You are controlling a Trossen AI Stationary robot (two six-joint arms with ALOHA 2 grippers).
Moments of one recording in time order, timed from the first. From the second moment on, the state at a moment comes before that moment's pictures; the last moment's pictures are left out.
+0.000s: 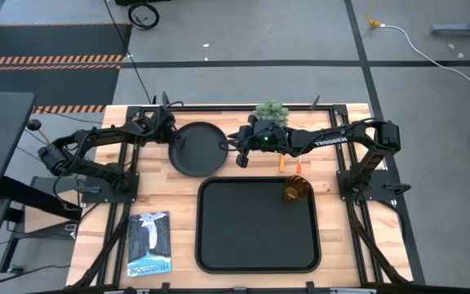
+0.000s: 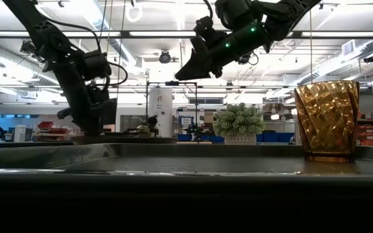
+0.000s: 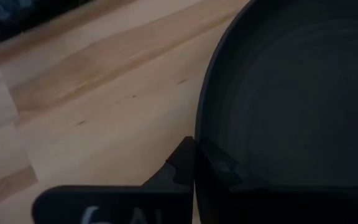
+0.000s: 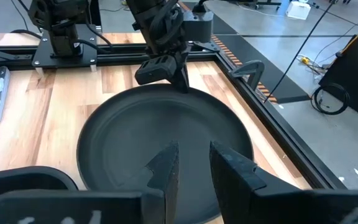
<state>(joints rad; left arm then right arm) 0.79 1.32 0.54 -0.21 -0.14 -0.22 -0.20 1.67 1.03 0.27 0.13 -0.08</state>
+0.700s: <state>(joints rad) 0.83 1.32 0.82 -0.42 0.07 -0.14 -0.20 1.60 1.03 0.14 0.18 -0.09</state>
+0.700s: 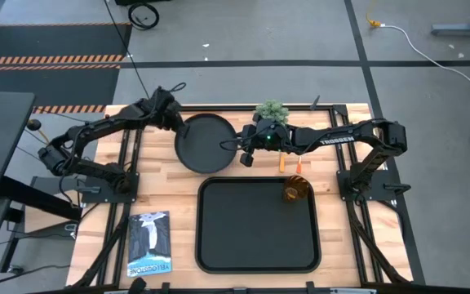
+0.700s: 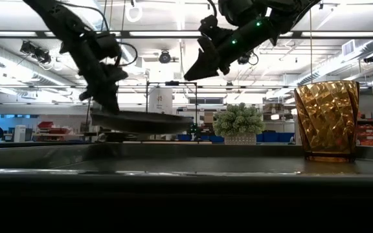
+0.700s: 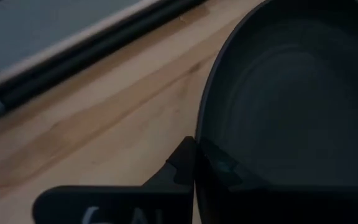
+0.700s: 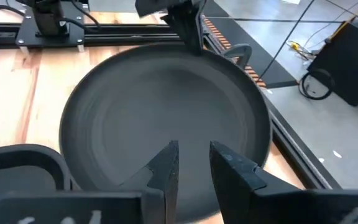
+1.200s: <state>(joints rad) 0.59 1.32 0.91 -0.55 0.11 -0.19 -0.22 1.48 1.03 -0.01 0.26 -0.12</state>
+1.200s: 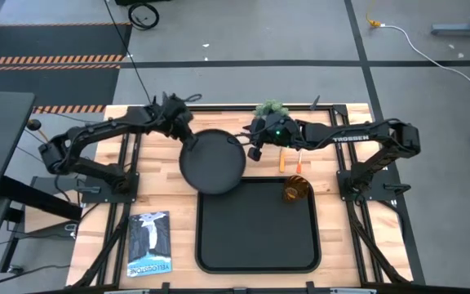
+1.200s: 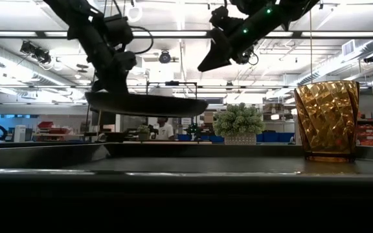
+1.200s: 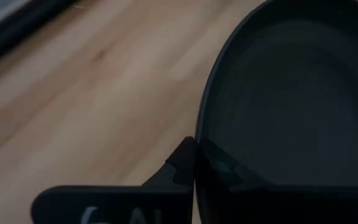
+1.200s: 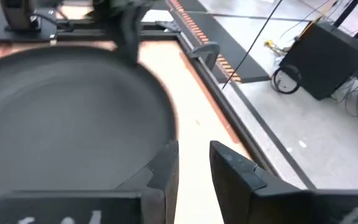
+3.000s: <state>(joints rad) 0.00 1.99 1.43 -0.47 0.09 -0.44 0.14 1.25 0.86 -0.20 0.63 0.06</state>
